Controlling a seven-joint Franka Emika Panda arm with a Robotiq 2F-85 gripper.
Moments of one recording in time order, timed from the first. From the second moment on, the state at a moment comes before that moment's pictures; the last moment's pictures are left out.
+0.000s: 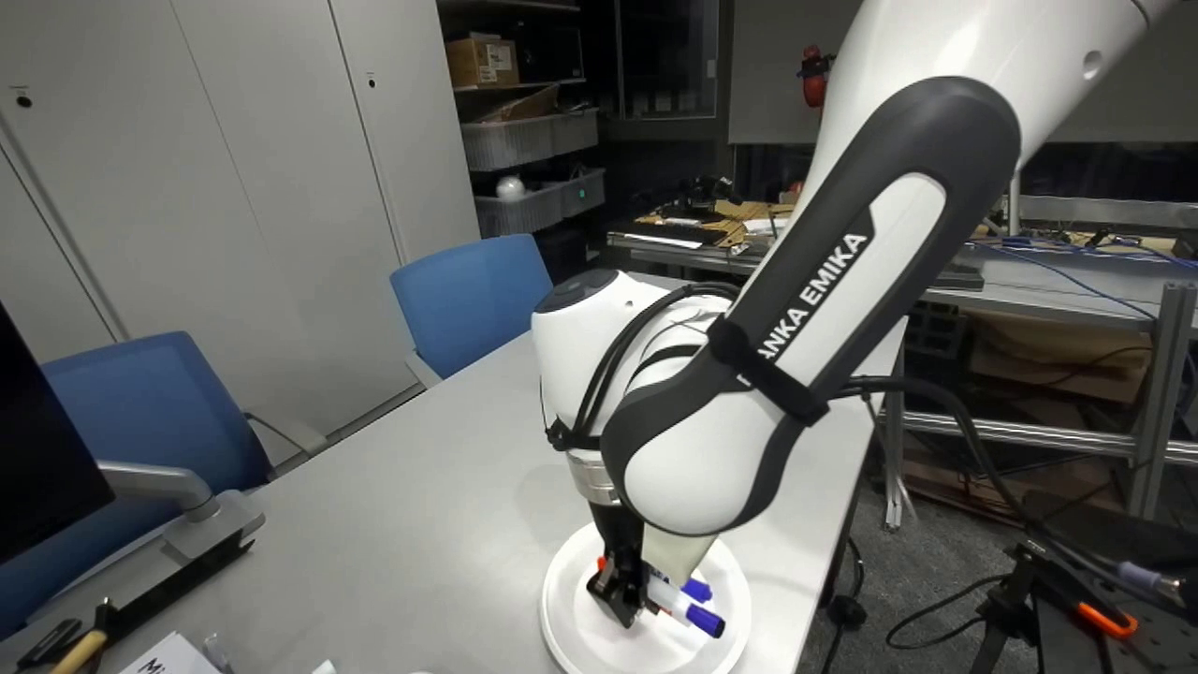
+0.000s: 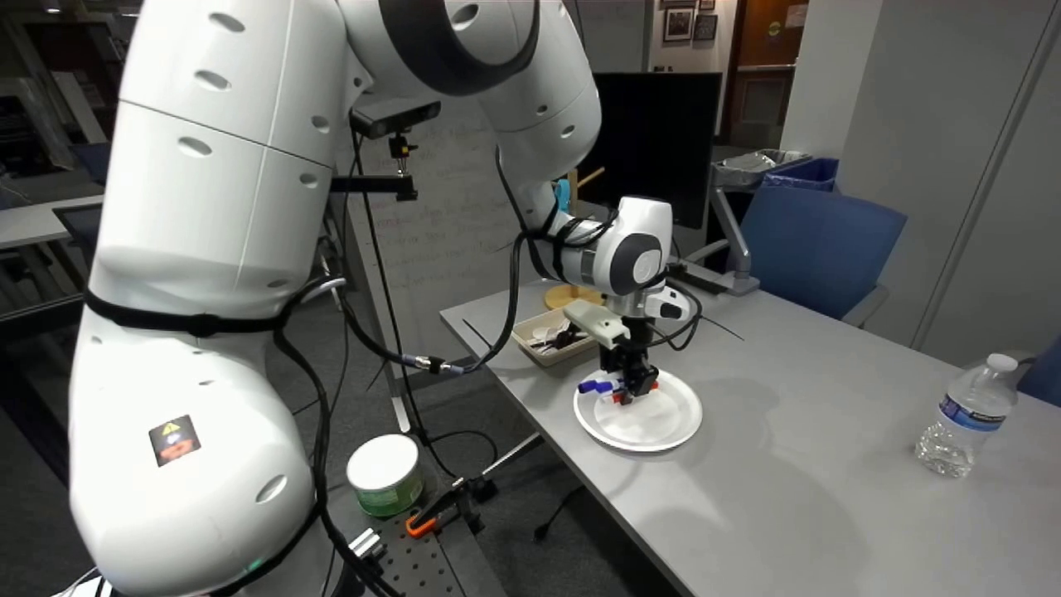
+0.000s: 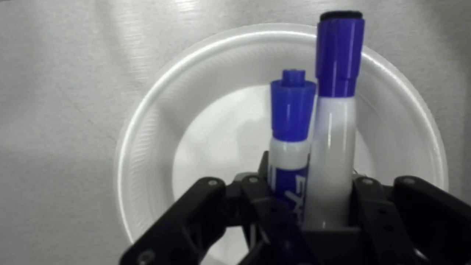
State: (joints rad) arm 0.19 0.50 0.02 -2.09 -0.09 2.45 0.41
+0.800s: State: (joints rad) arm 0.19 0.52 0.00 -2.06 -0.09 2.46 0.43
